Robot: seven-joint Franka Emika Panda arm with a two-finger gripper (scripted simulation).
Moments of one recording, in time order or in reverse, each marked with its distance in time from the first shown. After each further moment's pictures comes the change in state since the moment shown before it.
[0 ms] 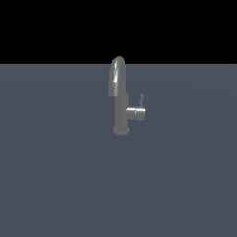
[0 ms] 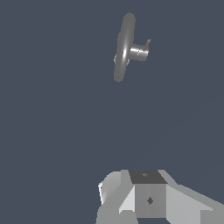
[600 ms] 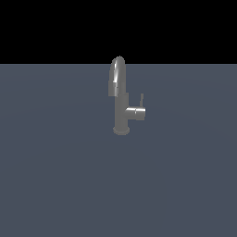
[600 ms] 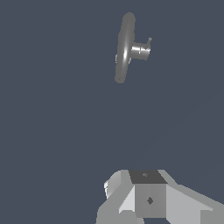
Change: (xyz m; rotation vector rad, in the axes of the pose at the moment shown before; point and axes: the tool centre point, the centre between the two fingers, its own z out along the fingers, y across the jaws) arm 0.013 0.000 0.001 0.033 -0.027 0.034
